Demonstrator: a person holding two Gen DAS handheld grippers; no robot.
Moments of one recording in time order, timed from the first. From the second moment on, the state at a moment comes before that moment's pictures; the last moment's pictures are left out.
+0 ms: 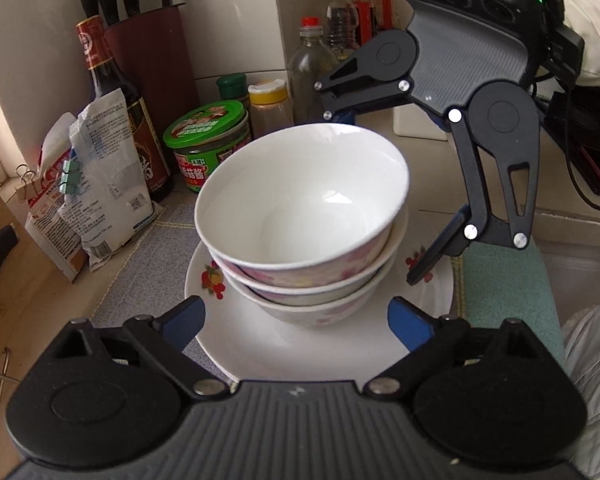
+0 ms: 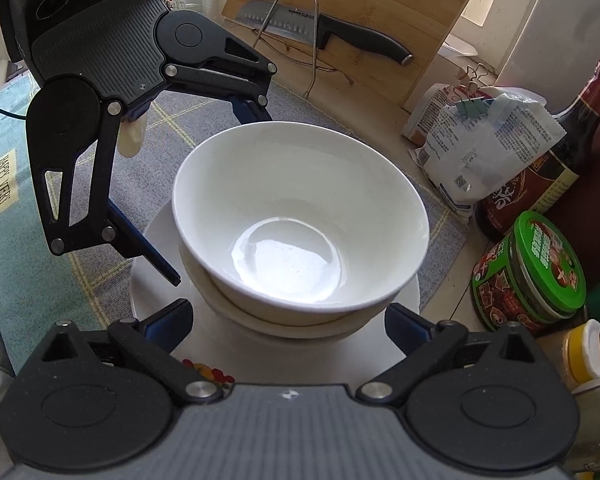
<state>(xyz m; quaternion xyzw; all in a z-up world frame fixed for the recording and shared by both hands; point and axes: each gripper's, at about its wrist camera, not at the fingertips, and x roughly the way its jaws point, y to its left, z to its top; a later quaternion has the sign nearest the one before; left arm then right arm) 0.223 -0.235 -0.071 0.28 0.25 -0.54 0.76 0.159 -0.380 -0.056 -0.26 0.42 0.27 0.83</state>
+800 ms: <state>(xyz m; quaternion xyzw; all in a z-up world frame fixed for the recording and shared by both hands) 0.147 -0.146 -0.029 0.12 0.29 -0.26 0.91 0.081 -0.315 -0.030 -0.05 0.44 -0.10 0.89</state>
